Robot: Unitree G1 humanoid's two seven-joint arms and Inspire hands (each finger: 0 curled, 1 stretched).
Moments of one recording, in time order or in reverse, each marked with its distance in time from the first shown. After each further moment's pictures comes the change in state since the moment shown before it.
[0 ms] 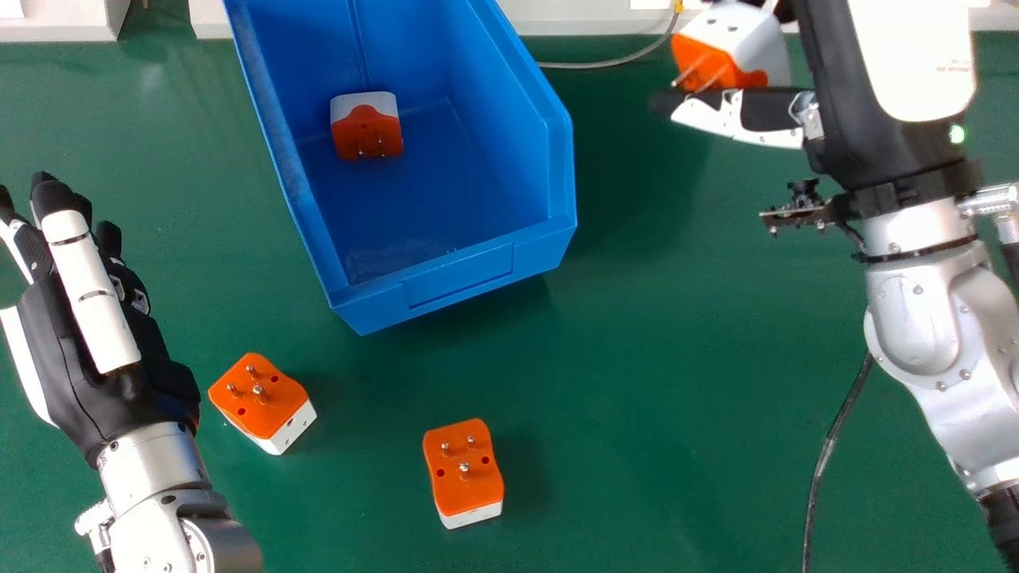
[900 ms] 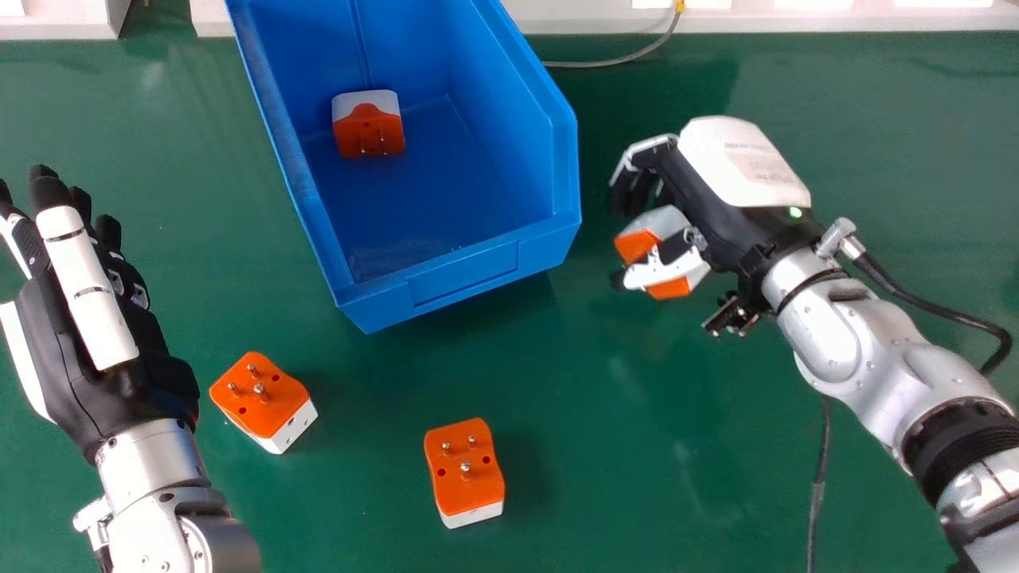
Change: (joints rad) left arm -0.001 0.002 0.000 -0.011 0.001 0.004 -0.007; right arm -0.259 0.067 0.276 0.729 0.032 -0.026 0.202
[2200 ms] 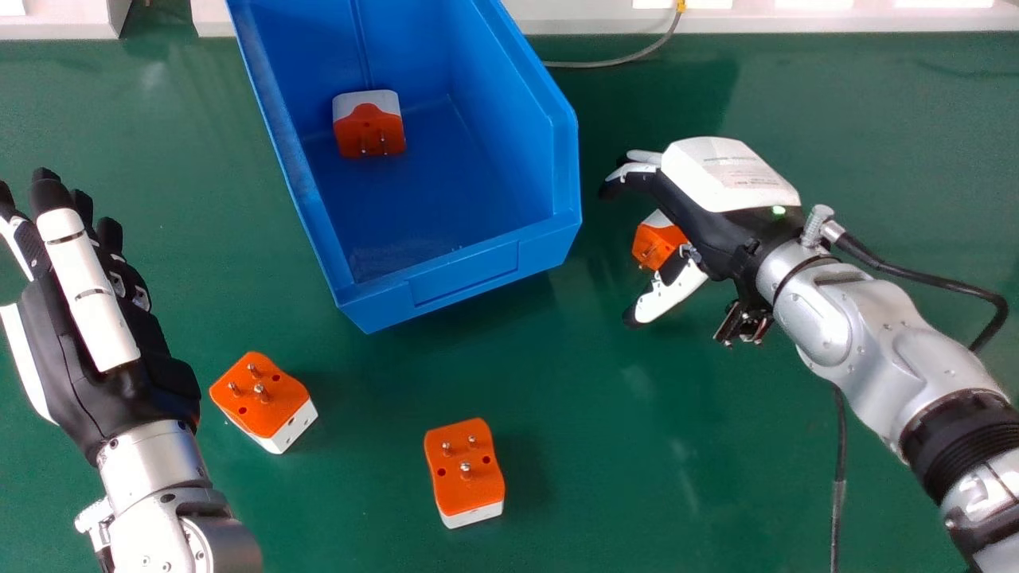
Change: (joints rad) left arm -0.001 0.001 -0.001 0.002 -0.001 -0.001 0.003; right arm -0.010 -0.018 0.065 -0.054 -0.082 0.201 0.214
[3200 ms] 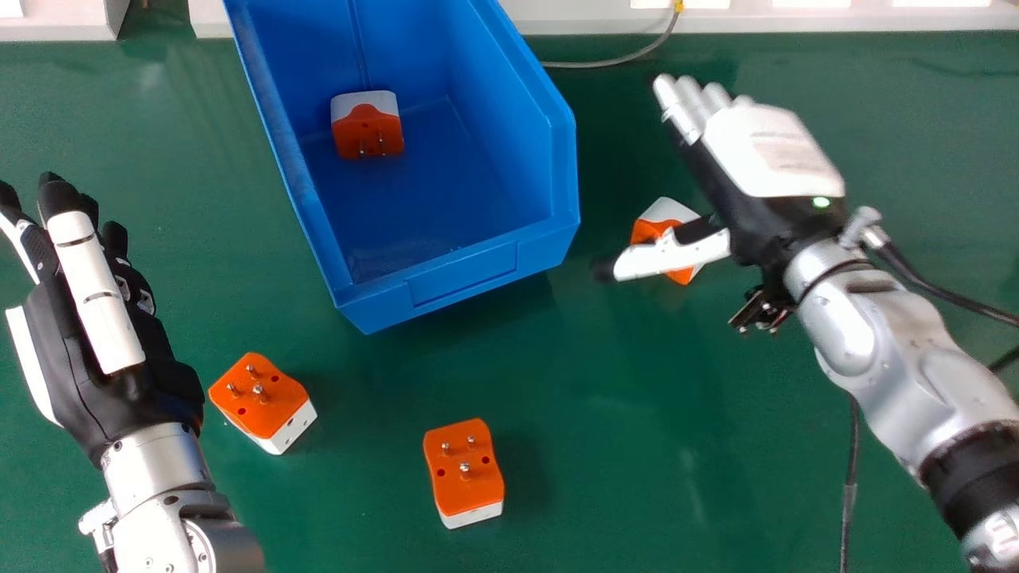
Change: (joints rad) left arm 0.003 0.000 0.000 0.015 0.000 -0.005 -0.005; right arm 0.077 0.000 -0.080 -0.142 0.029 0.056 -0.001
